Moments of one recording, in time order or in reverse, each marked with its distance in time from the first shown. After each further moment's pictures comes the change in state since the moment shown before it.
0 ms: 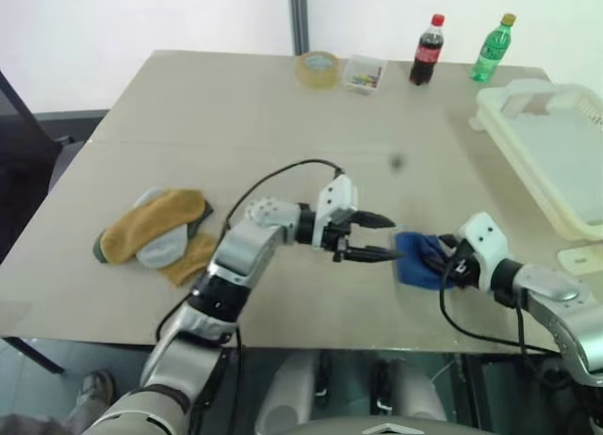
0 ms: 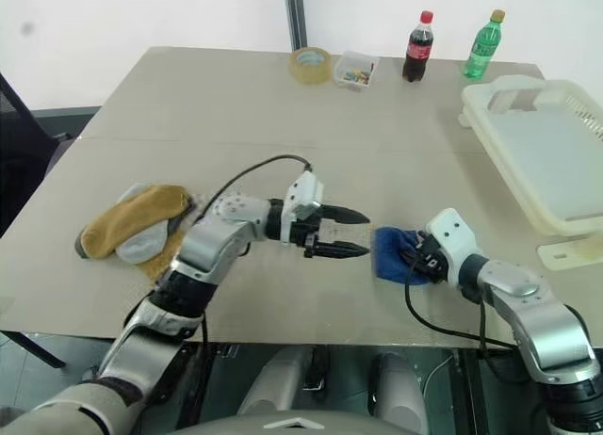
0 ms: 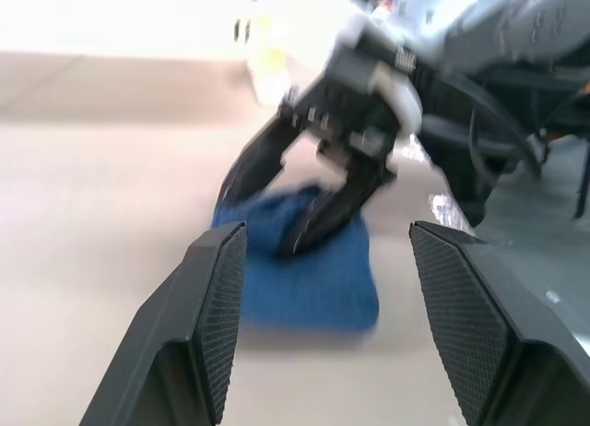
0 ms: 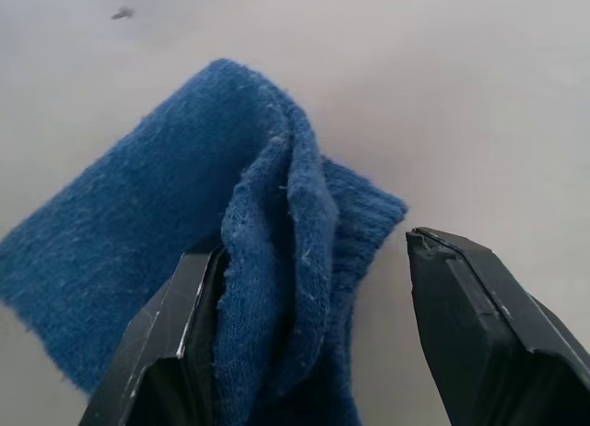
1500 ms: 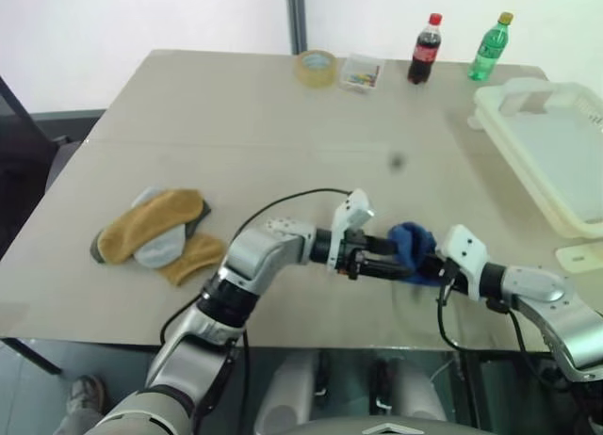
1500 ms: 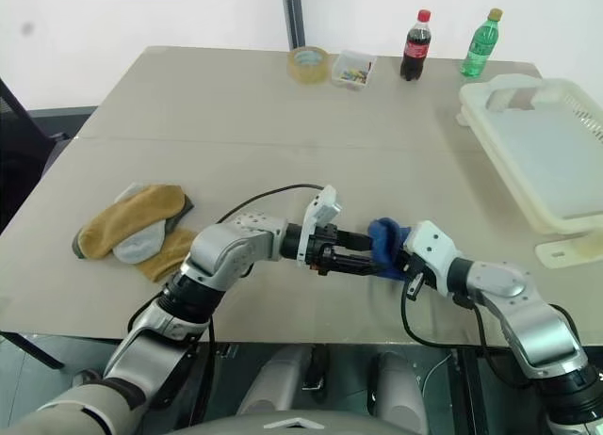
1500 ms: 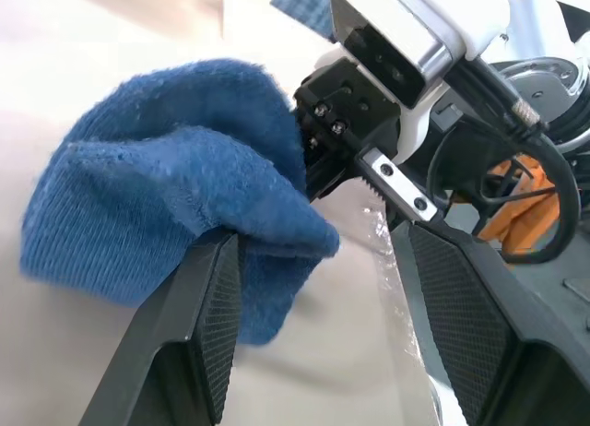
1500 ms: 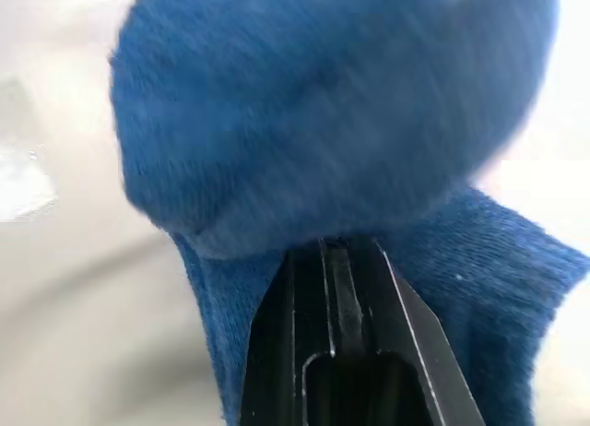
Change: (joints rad) left arm -0.052 -0.095 -0.076 0.020 -0.207 0.377 0.160; right arm 0.000 -0.011 0.095 0.064 -0.071 -0.292 0.131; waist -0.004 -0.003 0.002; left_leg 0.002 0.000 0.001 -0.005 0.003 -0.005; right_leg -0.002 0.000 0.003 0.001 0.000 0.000
